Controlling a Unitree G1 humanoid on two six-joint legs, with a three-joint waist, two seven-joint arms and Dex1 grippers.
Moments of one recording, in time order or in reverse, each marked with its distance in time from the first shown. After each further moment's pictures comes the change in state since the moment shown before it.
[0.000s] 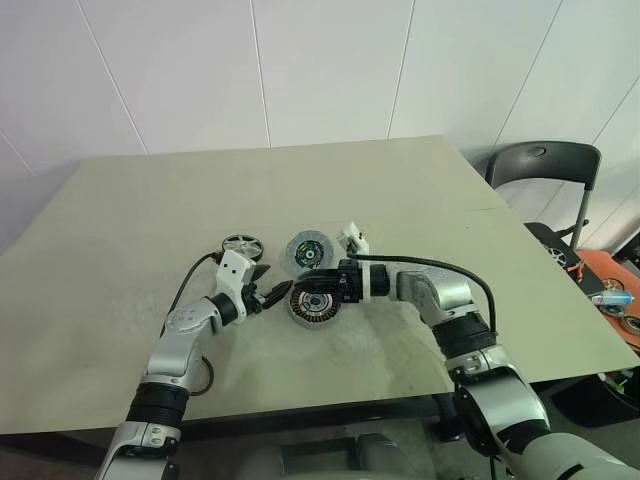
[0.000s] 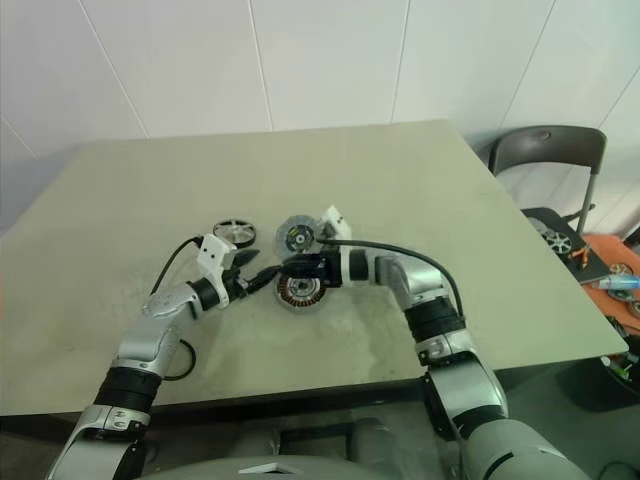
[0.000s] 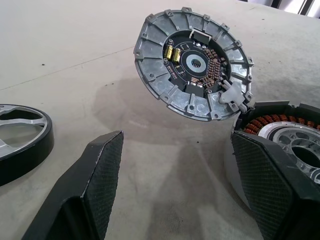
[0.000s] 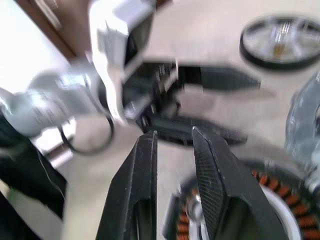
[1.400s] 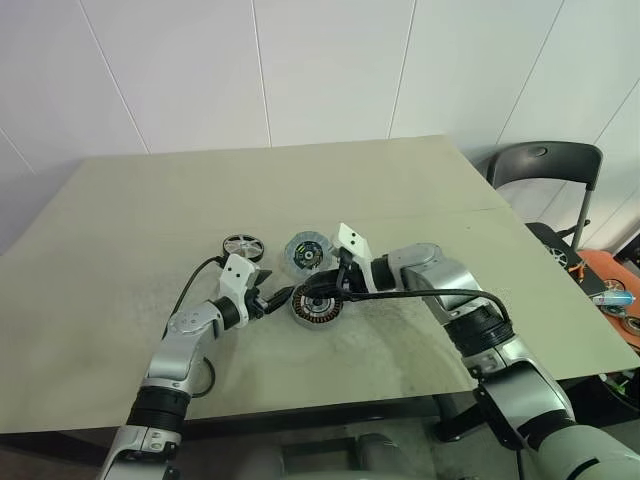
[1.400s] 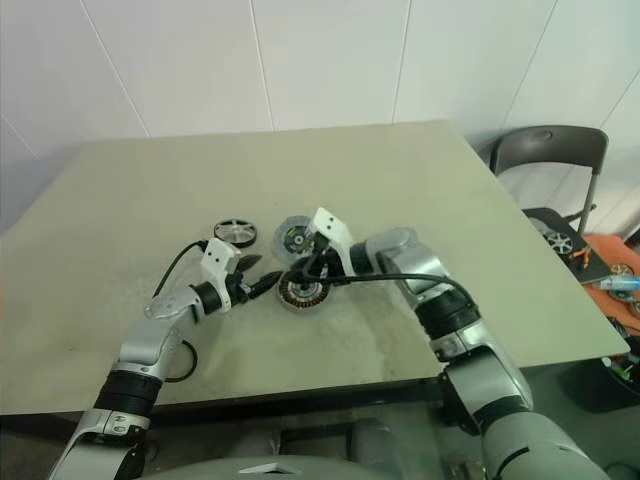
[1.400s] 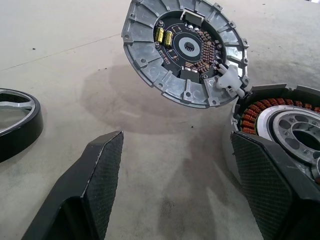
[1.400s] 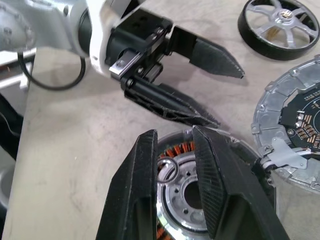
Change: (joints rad) left arm 0.019 -0.002 -0.018 -0.038 0.022 0.050 0.008; right arm -0.039 -0.139 0.130 -0.147 -0.089 -0.073 0.036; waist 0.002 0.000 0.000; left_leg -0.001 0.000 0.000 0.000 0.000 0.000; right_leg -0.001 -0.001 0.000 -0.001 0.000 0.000
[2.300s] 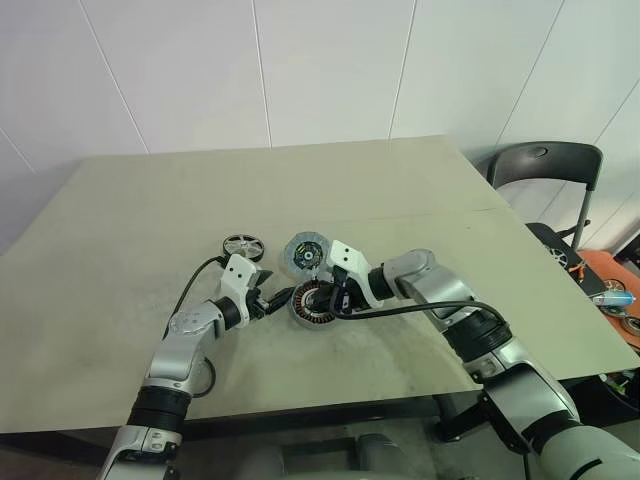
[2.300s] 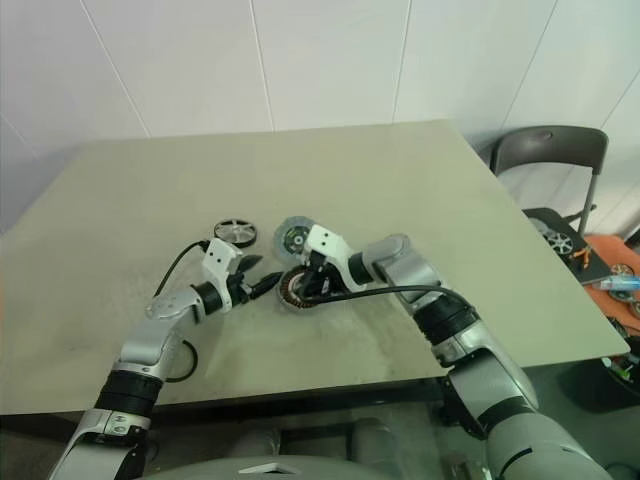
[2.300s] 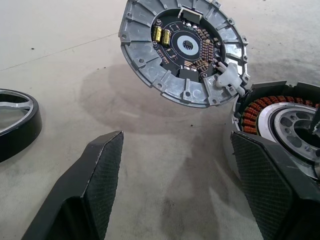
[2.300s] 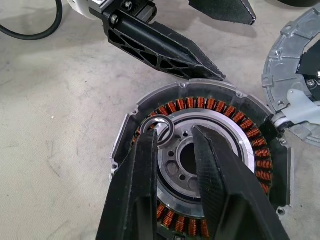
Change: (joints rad) left arm 0.000 -0.003 -0.005 -0.002 0.016 0.001 0.001; right arm 0.010 -0.022 0.080 0.028 -0.086 -0.015 -0.022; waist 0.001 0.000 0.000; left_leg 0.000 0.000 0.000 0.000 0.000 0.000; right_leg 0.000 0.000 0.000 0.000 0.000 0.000
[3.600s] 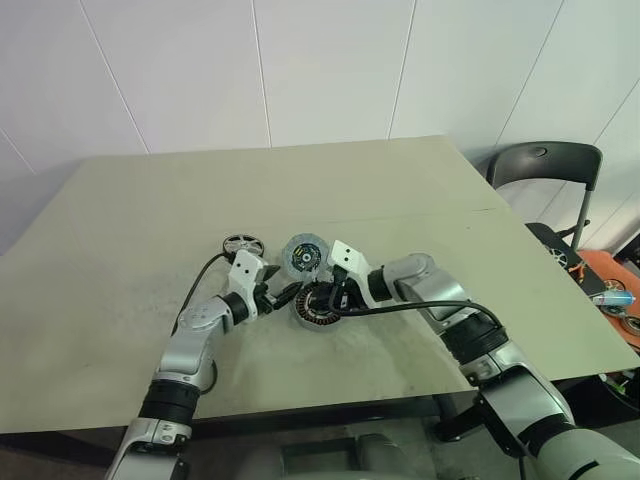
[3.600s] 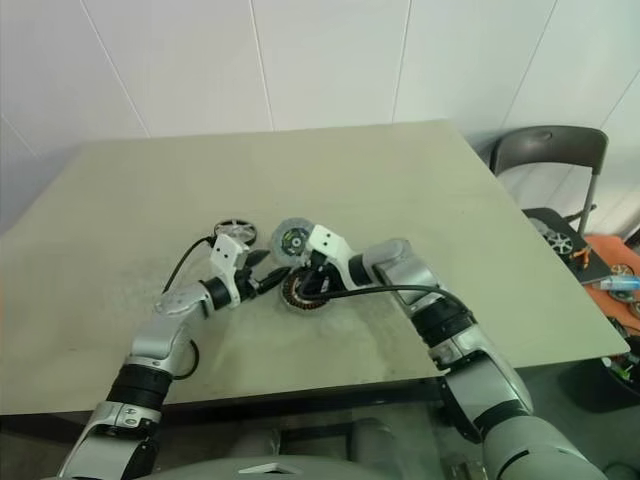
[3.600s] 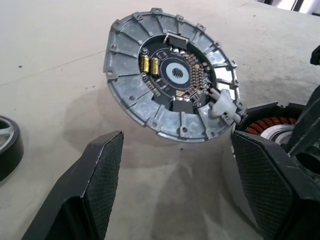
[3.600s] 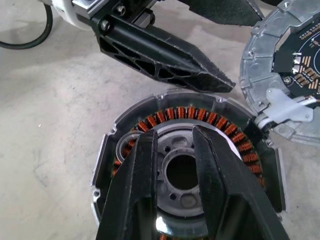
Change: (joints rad) left arm -0.038 -0.047 -0.004 0.048 0.003 -0.046 -0.002; right arm 0.034 0.018 -0.027 0.013 0.008 -0.026 -0.024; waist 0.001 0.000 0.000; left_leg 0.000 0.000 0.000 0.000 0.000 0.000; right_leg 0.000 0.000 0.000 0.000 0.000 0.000
